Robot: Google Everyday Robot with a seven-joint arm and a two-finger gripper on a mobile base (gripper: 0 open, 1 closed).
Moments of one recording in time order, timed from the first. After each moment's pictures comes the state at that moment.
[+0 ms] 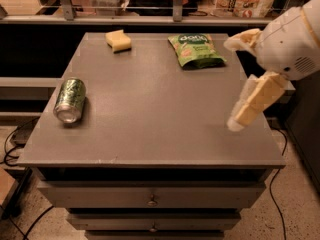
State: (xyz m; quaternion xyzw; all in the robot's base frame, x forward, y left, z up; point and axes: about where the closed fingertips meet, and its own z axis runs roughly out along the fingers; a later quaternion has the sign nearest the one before) arm 0.461 -0.123 0.976 -0.66 0.67 0.12 0.32
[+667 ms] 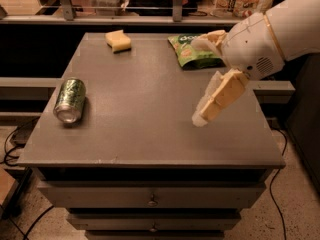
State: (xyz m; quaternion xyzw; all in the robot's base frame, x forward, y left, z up) arm 0.469 -0.059 0.978 -0.65 0.63 0.21 0.36
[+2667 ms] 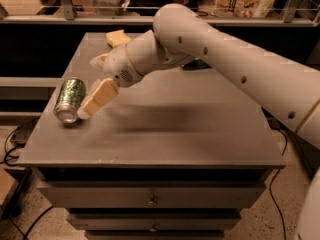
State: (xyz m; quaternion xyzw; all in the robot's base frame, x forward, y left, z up) arm 0.550 0.186 0.896 -0.65 0.57 0.36 0.36
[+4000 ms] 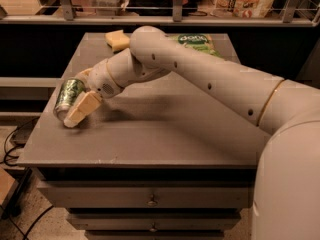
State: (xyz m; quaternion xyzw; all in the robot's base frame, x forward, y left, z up) arm 0.572 0.241 0.841 -0.65 0.56 0.37 0.36
